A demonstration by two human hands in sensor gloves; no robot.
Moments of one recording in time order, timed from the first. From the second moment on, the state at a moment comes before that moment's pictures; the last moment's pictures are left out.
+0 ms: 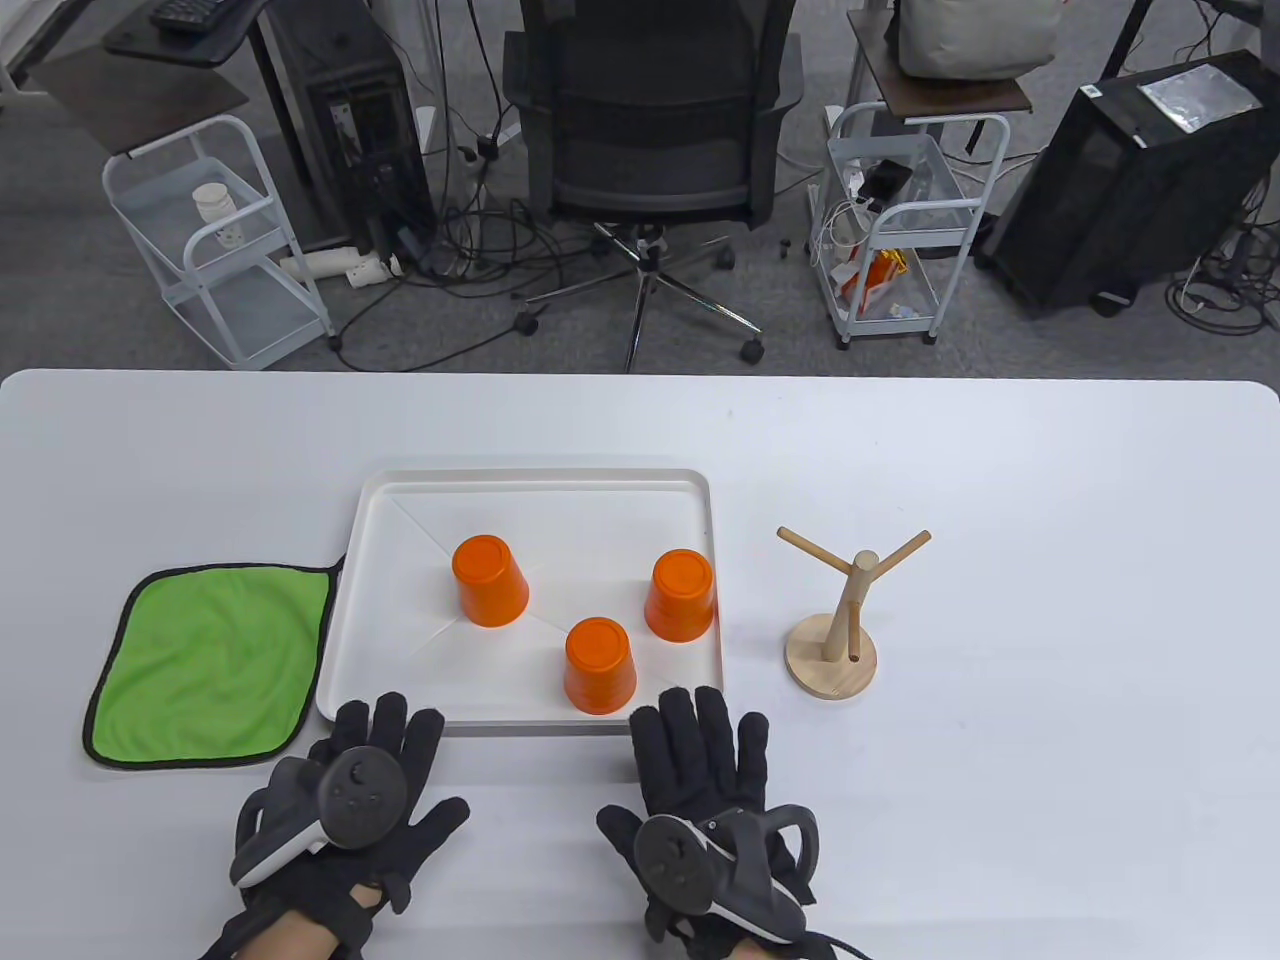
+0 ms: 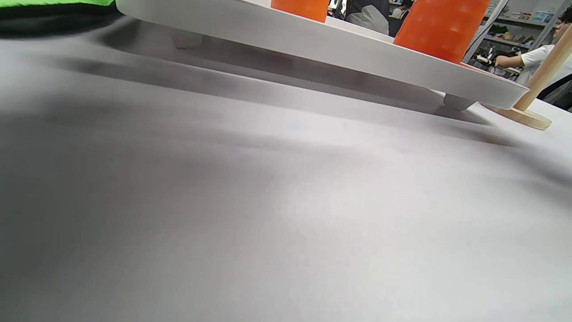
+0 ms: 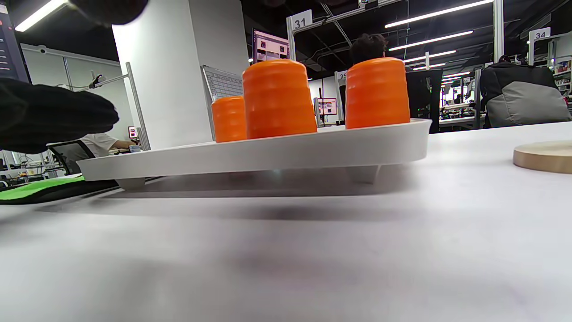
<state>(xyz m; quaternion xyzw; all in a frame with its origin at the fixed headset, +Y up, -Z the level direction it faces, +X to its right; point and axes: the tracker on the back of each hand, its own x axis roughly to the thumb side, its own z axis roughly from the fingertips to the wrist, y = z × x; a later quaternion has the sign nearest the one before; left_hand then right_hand) -0.254 -0.743 -0.229 -0.16 -0.11 0.12 0.97 0.048 -0.713 -0.211 0.18 -0.07 0.98 0.09</state>
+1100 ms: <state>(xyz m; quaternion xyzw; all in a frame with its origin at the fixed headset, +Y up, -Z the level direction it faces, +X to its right) -0.256 -0.743 -0.230 -0.17 -0.11 0.14 0.97 -0.031 -0.694 -0.331 0.16 0.03 0.99 -0.01</state>
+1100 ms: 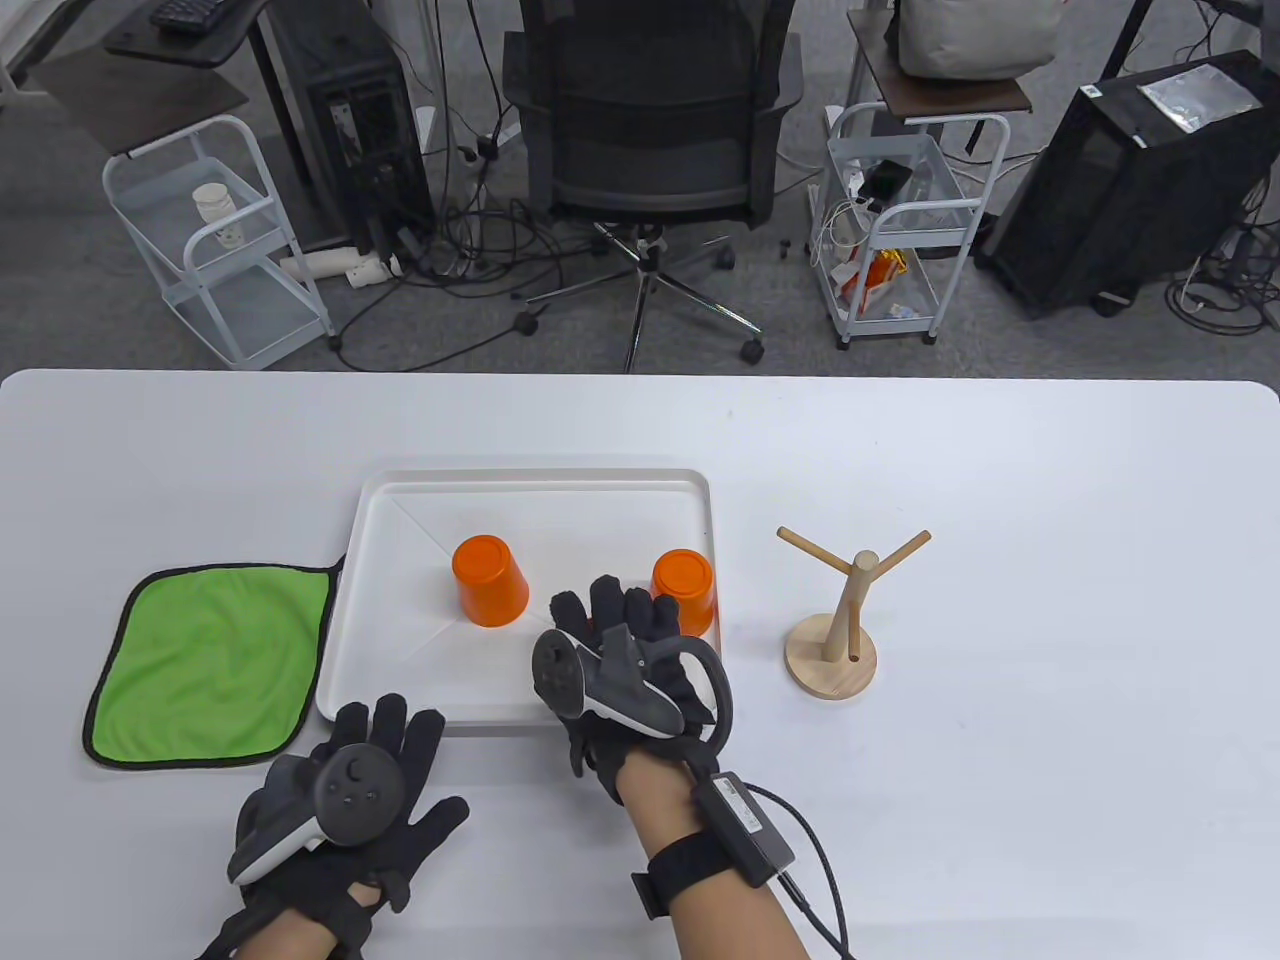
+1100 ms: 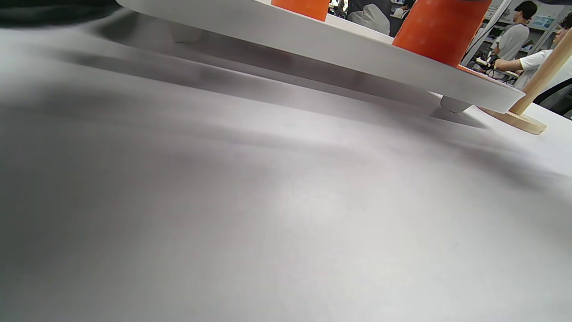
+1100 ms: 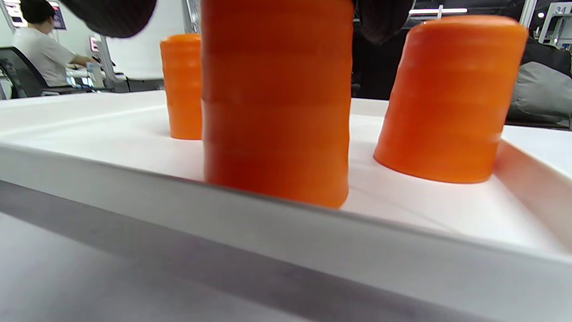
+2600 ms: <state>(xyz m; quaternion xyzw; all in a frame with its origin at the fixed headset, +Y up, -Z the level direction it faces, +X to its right) -0.256 -0.745 -0.229 -0.17 -0.10 0.14 0.97 0.025 -0.685 -0.251 0.19 -0.14 0.94 0.24</state>
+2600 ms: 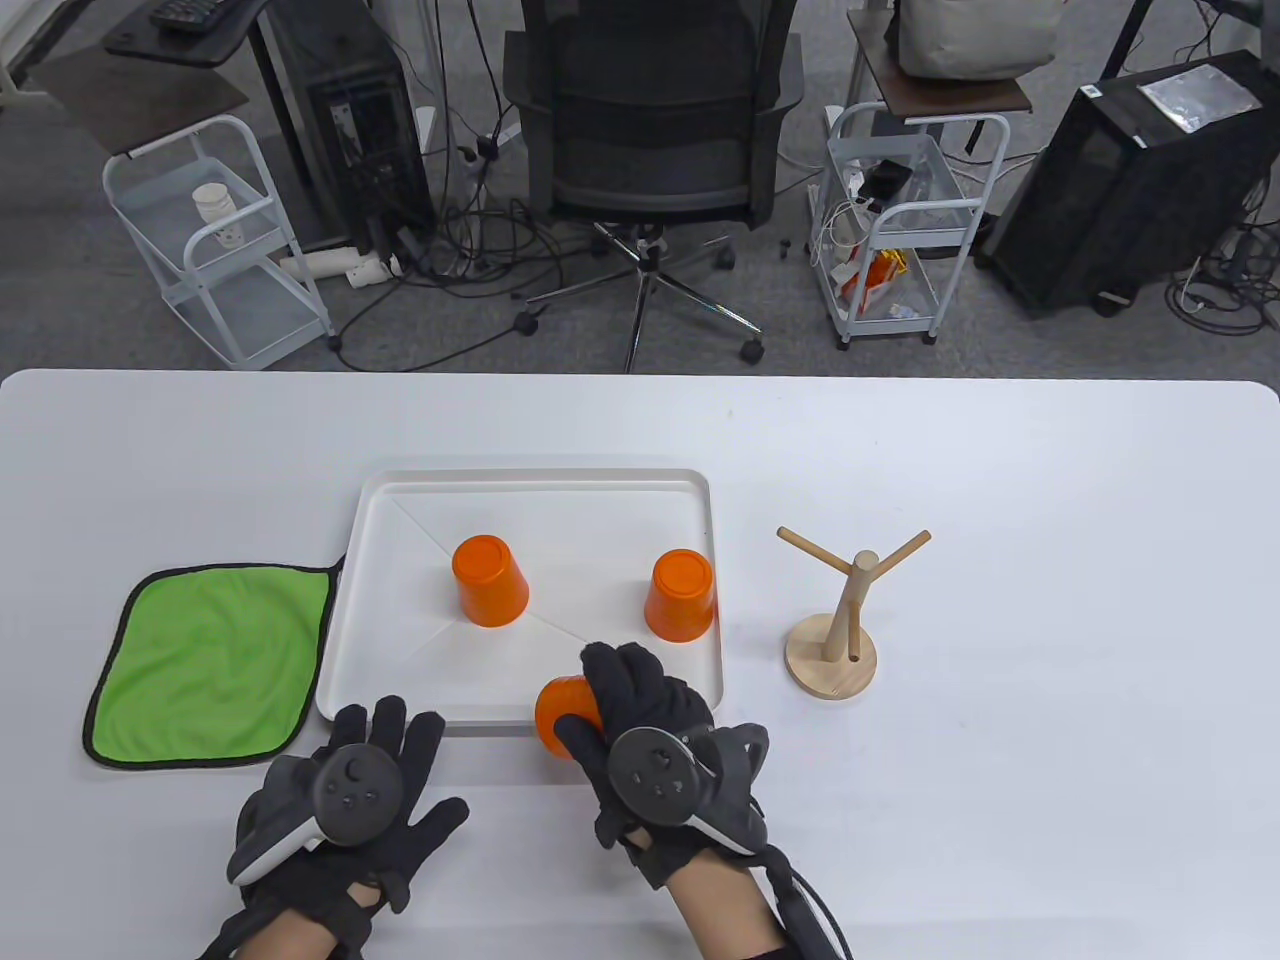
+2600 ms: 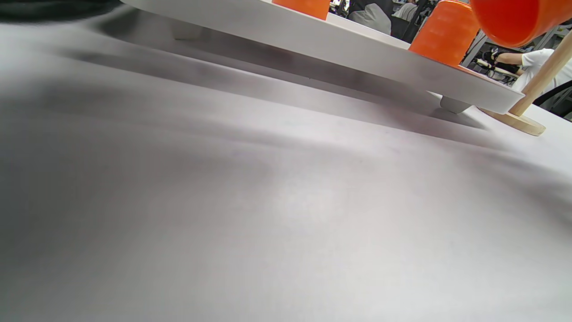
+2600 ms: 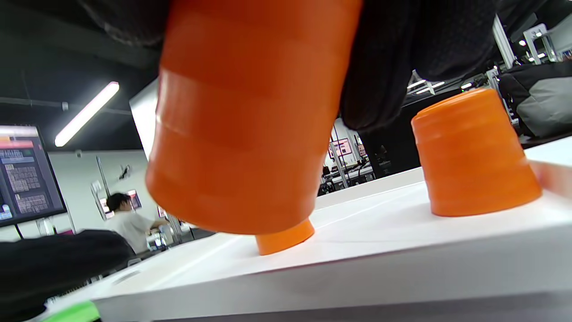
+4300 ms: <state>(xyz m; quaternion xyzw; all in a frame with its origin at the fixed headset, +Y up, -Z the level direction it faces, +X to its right) -0.399 -0.758 -0.303 -0.25 0.13 0.09 0.96 0.047 -0.711 -0.243 0.16 -0.07 0.87 0.45</state>
